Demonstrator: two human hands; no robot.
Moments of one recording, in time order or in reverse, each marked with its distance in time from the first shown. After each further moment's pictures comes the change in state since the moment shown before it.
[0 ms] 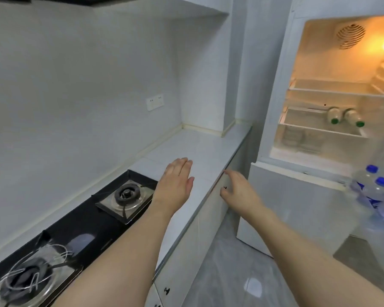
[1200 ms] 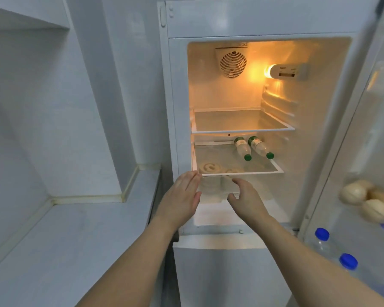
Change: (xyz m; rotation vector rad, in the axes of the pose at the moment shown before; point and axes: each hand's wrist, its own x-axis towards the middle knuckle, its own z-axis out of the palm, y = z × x) left_hand 0.444 0.161 0.270 -0.380 -0.011 0.577; right_hand 0.299 0.292 -0.194 0.011 0.499 0.471
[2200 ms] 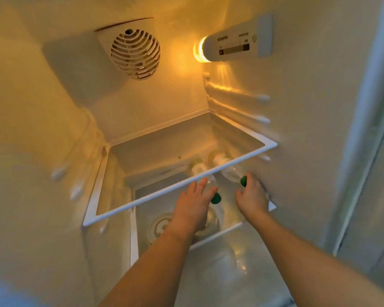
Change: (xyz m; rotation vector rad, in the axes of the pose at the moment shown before) left_hand 0.321 -0.023 0.284 0.172 -0.584 0.192; right_hand 0.324 0.221 0.002 -0.032 0.342 0.482
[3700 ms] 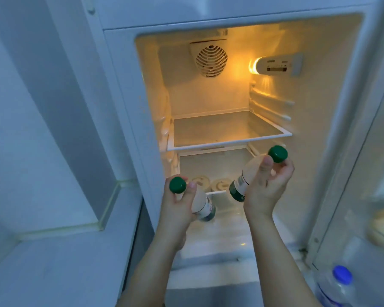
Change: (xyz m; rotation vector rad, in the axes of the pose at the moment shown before) left_hand -0.293 0.069 -0.105 -1.660 0.707 -0.611; right_hand -0.238 -0.092 -0.110 1.112 0.447 -0.356
